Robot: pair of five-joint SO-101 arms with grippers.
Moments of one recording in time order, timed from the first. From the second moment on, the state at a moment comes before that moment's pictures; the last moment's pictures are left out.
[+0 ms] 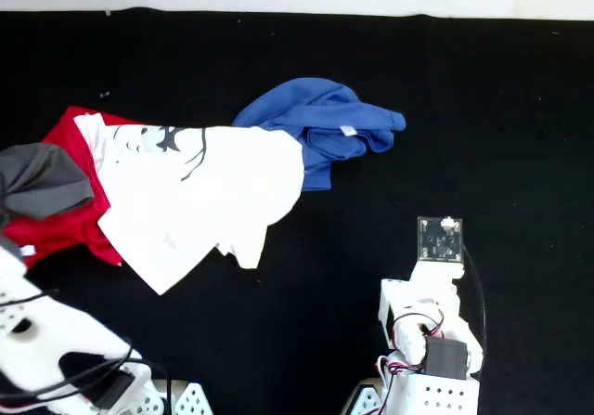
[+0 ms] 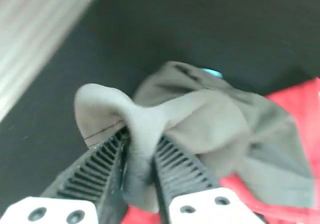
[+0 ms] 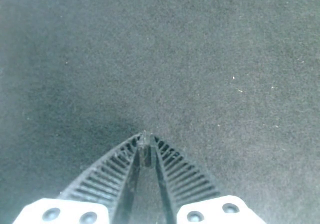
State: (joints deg) left arm -58.8 39.4 -93.1 100.7 -21.4; right arm 2.7 -105.0 95.7 70.6 5.1
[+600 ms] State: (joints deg) left arm -32.3 28.5 -66.5 101.1 -17.6; right arm 2.7 -105.0 95.7 51.9 12.4
